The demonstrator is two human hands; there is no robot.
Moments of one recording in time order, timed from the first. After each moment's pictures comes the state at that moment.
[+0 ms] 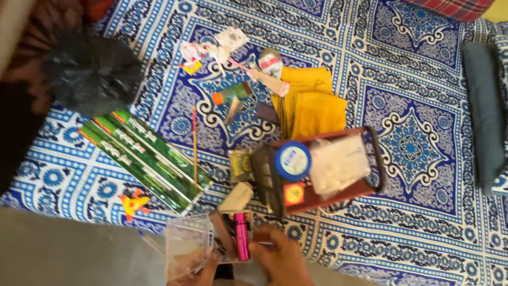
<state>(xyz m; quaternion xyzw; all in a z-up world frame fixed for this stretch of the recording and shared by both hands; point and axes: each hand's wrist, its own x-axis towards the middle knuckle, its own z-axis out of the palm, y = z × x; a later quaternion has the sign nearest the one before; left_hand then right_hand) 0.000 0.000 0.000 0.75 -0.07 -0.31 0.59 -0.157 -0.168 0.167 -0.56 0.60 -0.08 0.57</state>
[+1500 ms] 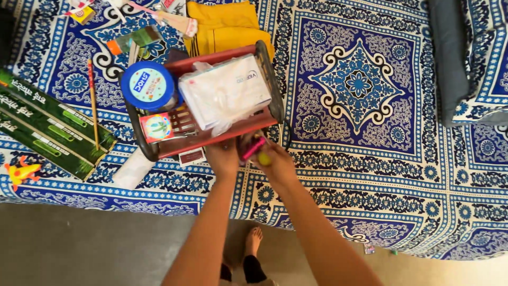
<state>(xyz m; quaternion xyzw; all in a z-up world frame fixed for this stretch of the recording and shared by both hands) -0.245 -0.284 -0.015 0.72 -0.29 -0.17 0.61 -0.393 -0.311 0.010 -0.17 0.47 -0.38 0.78</state>
